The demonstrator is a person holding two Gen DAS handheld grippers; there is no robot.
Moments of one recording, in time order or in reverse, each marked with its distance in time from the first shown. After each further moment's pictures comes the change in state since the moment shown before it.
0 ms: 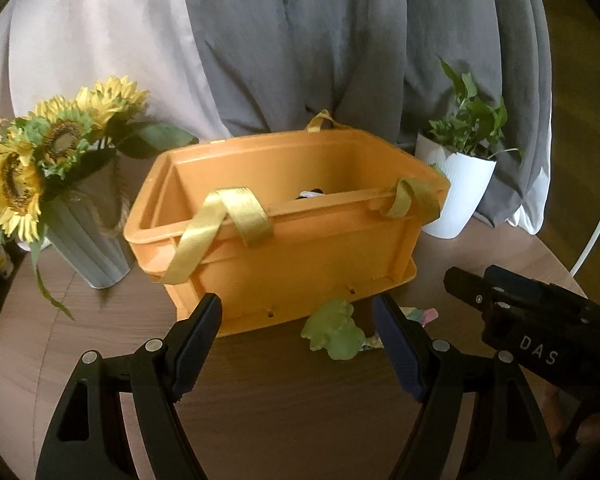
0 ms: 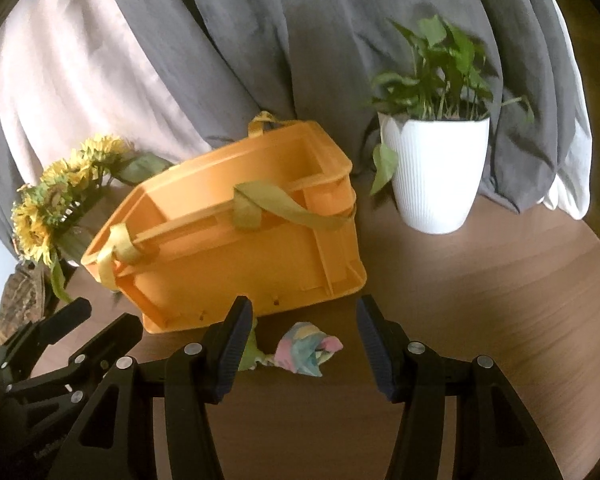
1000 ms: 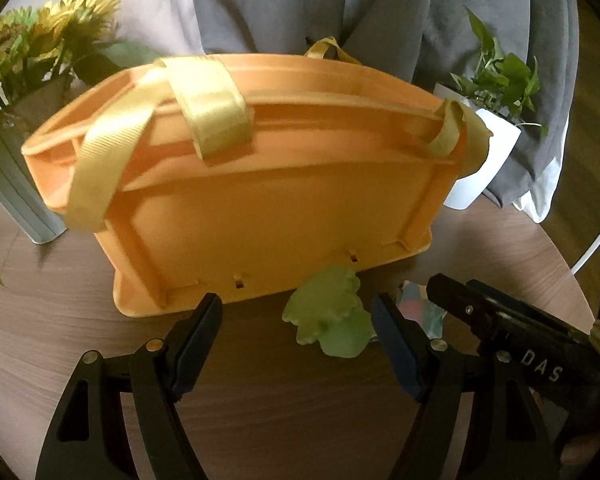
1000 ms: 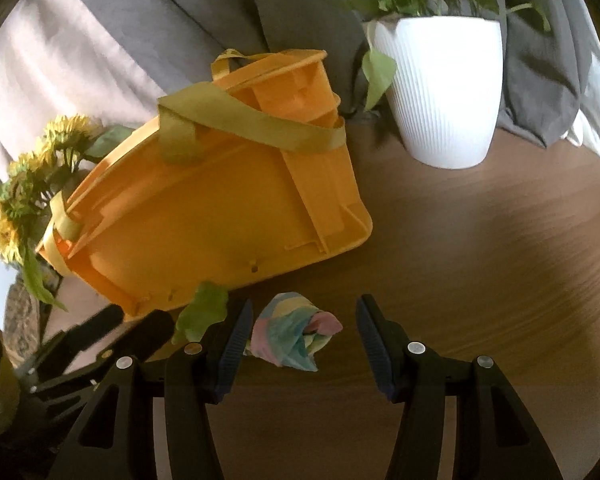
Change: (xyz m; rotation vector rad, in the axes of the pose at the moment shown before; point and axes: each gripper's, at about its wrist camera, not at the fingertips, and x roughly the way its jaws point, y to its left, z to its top) left arm 0.078 0.004 -0.023 -0.077 0.138 -0.093; right arm 0.066 -0.022 -0.023 0.105 0.112 0.037
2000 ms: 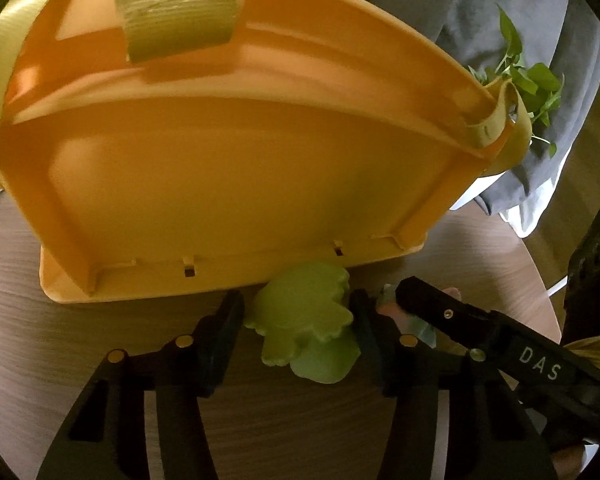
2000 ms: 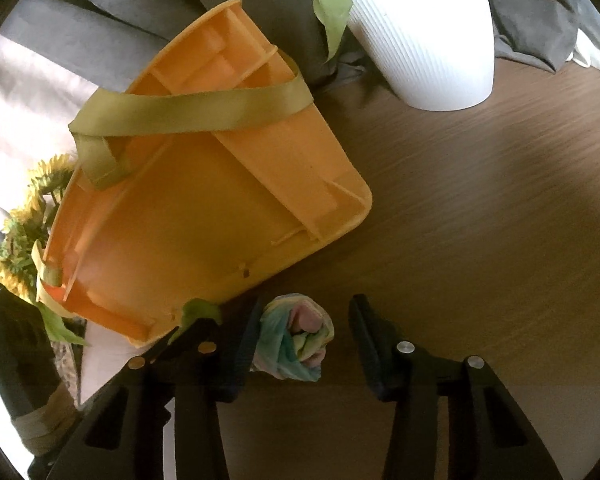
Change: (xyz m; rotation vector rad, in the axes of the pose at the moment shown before) left arm 0.046 0.010 0.005 -0.127 0.100 -0.137; right arm 0.037 -0.024 0.003 0.193 0.088 0.100
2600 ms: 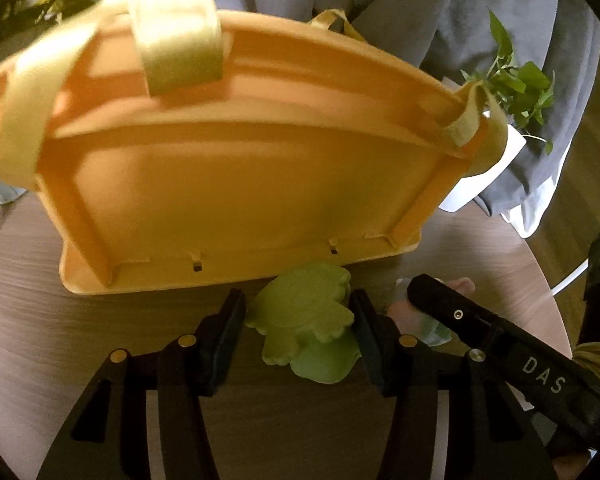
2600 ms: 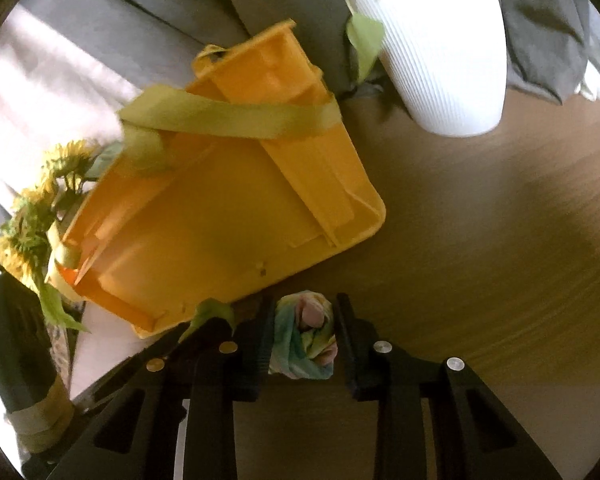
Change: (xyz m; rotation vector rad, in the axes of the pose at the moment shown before) left arm -0.017 -0.013 -0.005 0.021 -0.041 0.048; right arm -0.019 0.016 -0.006 -0.097 -0.044 -0.014
